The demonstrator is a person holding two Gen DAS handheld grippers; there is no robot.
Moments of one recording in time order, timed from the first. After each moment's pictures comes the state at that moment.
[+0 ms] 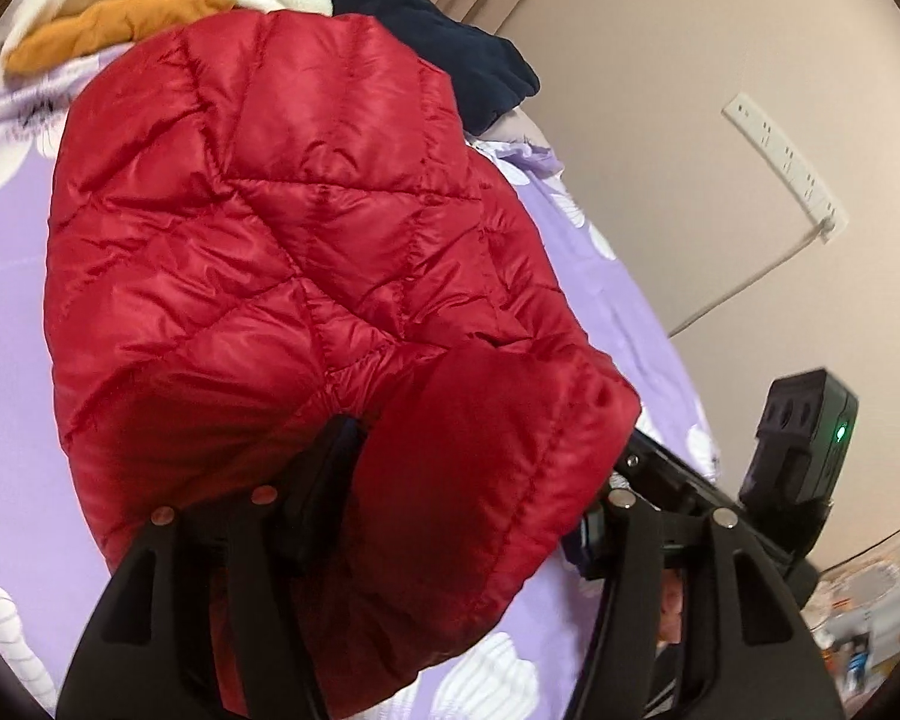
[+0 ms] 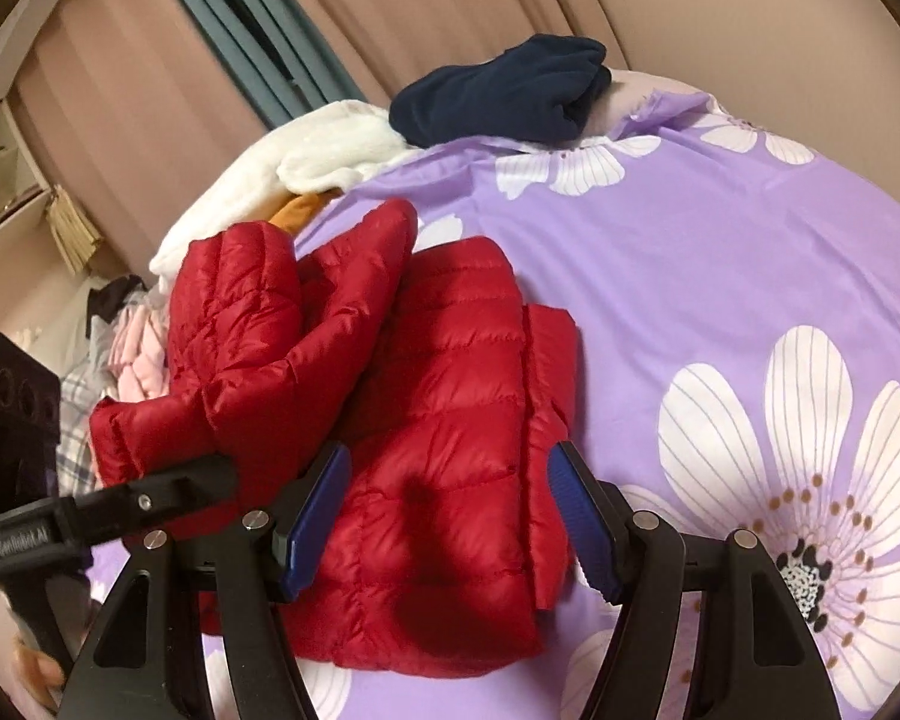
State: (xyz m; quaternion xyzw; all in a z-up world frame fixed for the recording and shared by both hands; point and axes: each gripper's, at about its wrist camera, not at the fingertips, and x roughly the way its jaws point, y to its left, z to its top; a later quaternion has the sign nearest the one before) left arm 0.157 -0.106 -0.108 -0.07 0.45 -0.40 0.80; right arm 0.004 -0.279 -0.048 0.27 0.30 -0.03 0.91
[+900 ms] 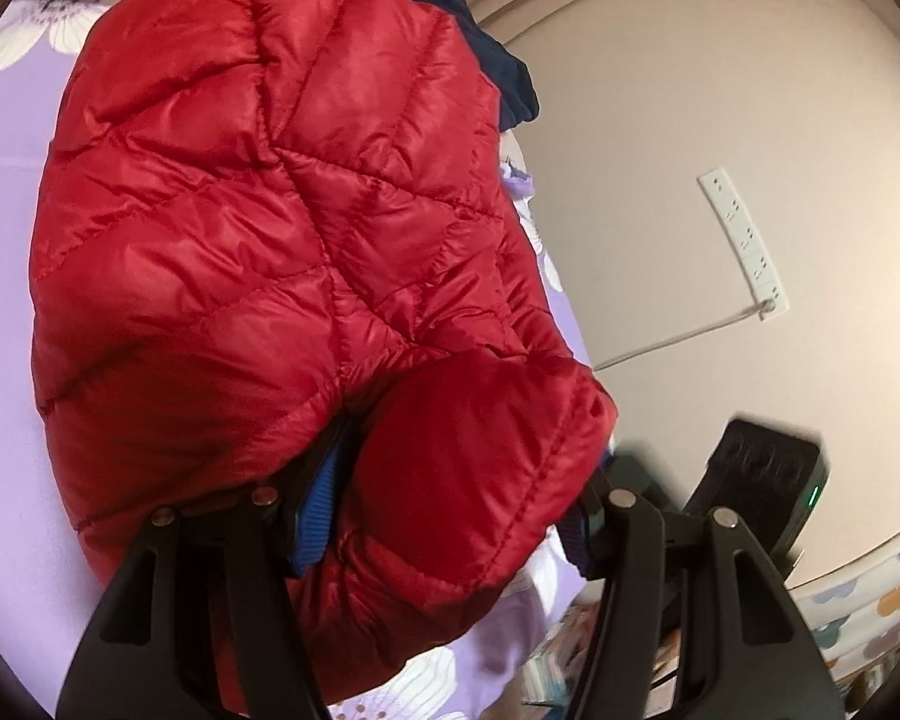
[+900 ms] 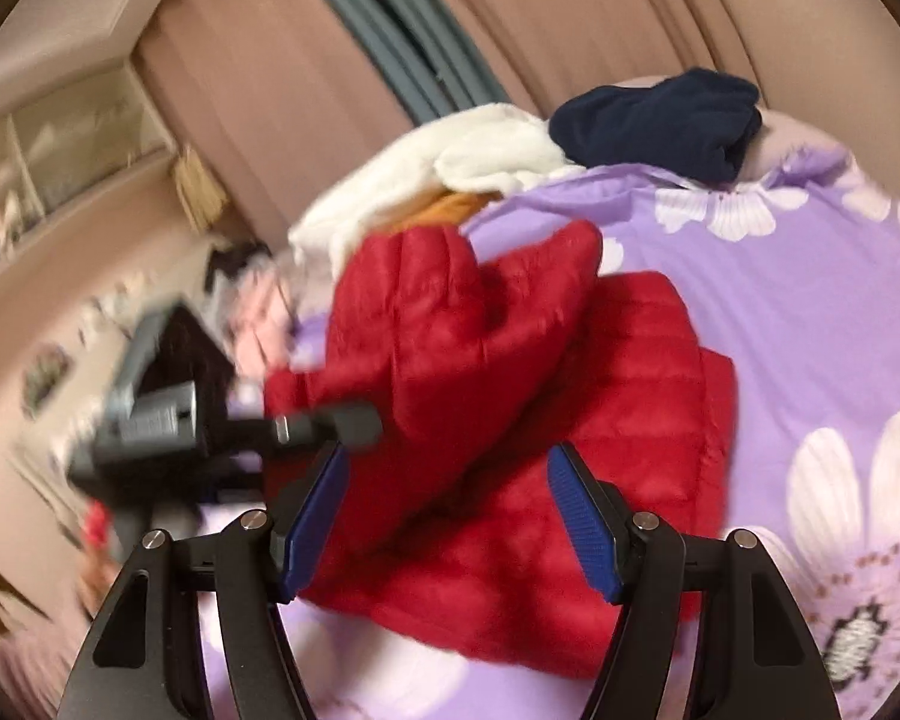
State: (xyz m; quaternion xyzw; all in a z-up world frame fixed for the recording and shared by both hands) left arm 0.163 -0.067 -0.104 -0.19 0.48 -0.43 0.74; right arm 0.016 -0.262 -0.016 0.28 0.25 0.14 0.92
